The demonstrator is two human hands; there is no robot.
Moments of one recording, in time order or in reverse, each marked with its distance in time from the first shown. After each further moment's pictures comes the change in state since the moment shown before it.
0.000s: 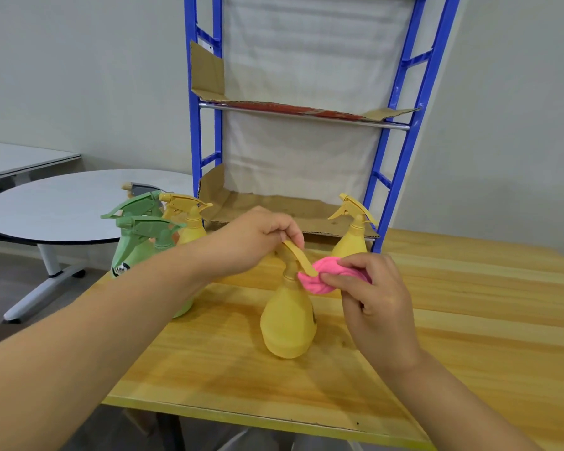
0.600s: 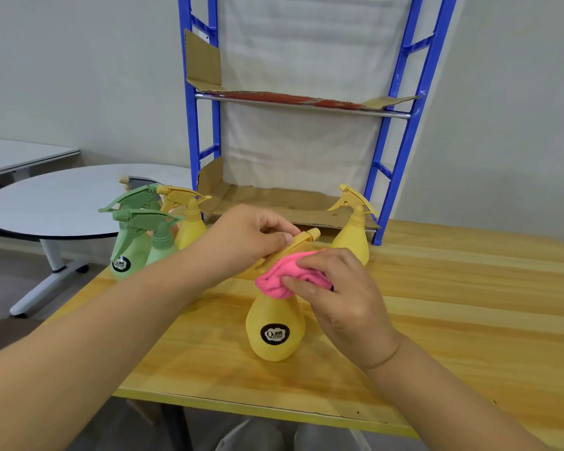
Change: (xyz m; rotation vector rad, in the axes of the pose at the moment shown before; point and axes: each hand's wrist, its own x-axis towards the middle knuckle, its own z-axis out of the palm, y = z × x) left_hand -0.013 0.004 0.010 -0.233 0.141 -0.048; right_hand 0.005 -0.014 0.019 0.005 0.013 -0.310
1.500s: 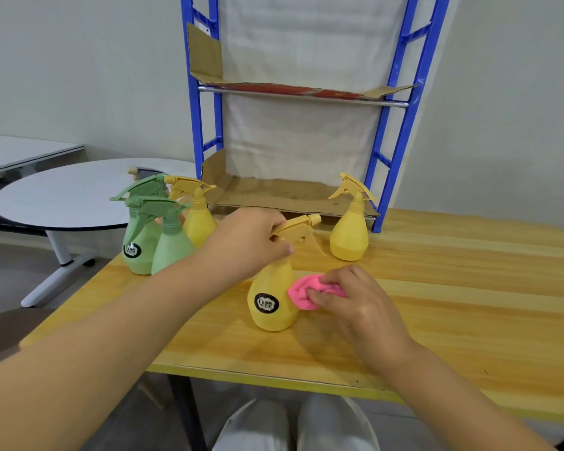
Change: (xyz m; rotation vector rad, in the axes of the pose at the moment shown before) left_hand -0.016 0.000 0.011 0.544 0.066 -0.001; right_hand -0.049 -0.001 -0.017 -0.050 -0.319 0.109
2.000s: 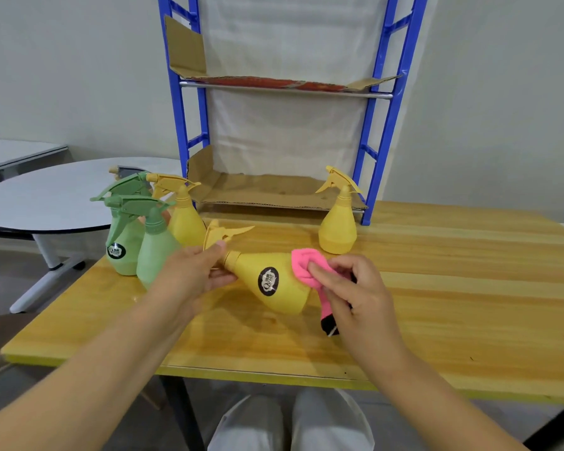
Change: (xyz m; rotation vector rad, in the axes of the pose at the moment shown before) left_hand -0.026 -0.044 0.040 -1.268 0.196 -0.737; right_hand -0.003 -0.021 -0.015 0.367 0.220 0.368
